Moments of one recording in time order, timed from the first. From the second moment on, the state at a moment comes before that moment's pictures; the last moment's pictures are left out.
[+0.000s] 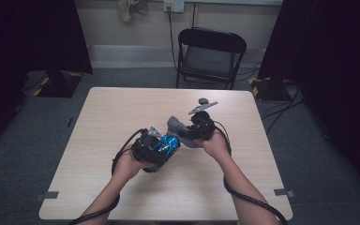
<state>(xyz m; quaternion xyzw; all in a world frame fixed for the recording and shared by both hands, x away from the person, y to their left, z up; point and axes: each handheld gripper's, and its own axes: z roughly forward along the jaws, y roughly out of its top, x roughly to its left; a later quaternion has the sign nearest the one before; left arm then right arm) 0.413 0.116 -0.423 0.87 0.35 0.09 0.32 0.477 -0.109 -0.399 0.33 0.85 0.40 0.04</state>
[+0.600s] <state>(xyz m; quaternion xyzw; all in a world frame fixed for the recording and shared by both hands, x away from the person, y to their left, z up) 0.424 0.141 -0.424 0.85 0.39 0.10 0.33 0.458 -0.118 -0.414 0.32 0.86 0.40 0.02</state>
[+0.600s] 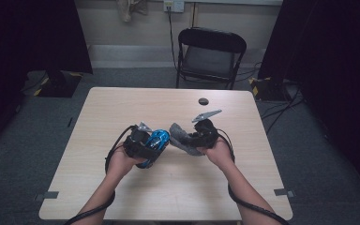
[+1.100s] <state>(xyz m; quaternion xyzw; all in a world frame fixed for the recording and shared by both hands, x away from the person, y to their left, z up) 0.418 0.137 -0.407 0.85 0.37 0.10 0.35 0.460 -0.116 -0.417 0.33 0.85 0.40 0.04</state>
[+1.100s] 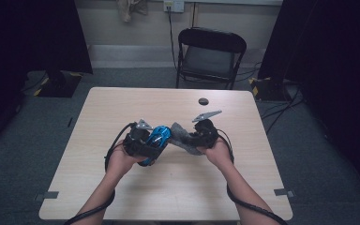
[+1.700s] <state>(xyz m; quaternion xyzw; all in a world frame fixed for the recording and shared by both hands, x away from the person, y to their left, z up) 0.419 0.141 -0.408 0.84 0.39 0.10 0.36 0.443 -0.080 -0.438 0.30 0.86 0.41 0.00</state>
